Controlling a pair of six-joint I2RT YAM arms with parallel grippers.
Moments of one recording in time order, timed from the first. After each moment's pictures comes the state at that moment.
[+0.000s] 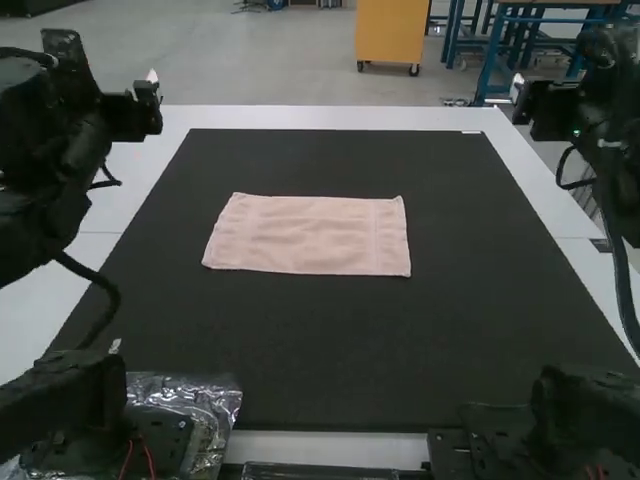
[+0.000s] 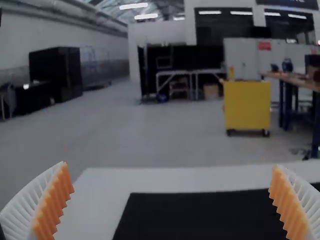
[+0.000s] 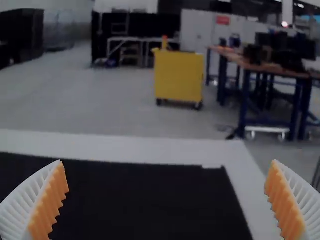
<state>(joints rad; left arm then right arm) -0.02 0.76 0.60 0.32 -0.12 0.05 0.01 0.81 0.73 0.12 -0.06 -0.01</state>
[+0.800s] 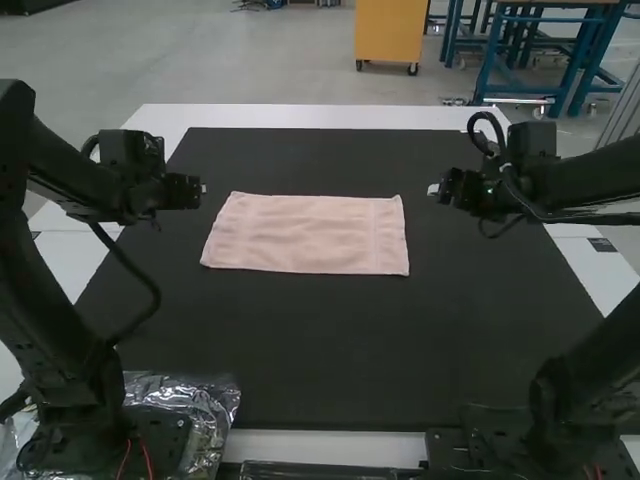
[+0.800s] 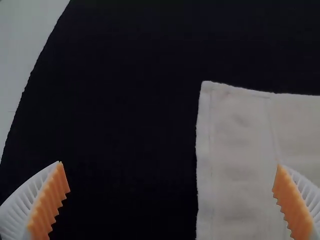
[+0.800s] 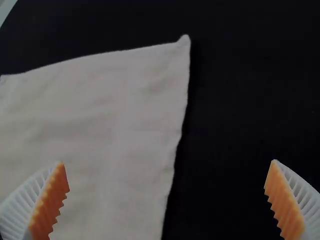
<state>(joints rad) 0.12 1.59 0.69 0.42 0.12 0.00 0.07 1.49 0.75 0.12 -0.34 0.20</state>
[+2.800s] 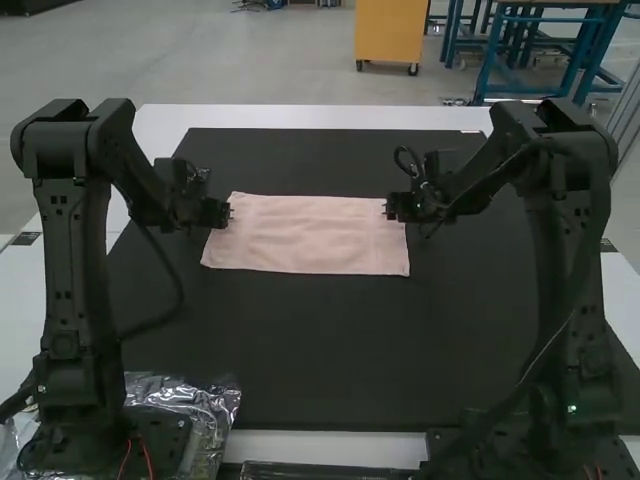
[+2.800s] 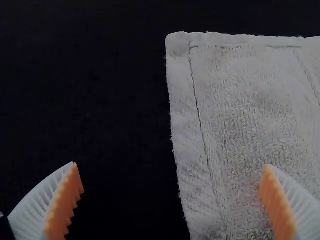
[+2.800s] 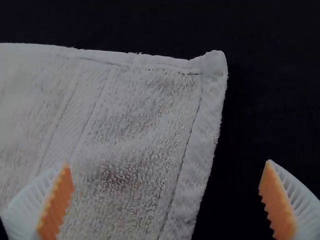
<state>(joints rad) 0.09 2.23 1.11 0.52 0.24 0.18 0.23 2.25 1.26 0.31 -0.19 0.04</state>
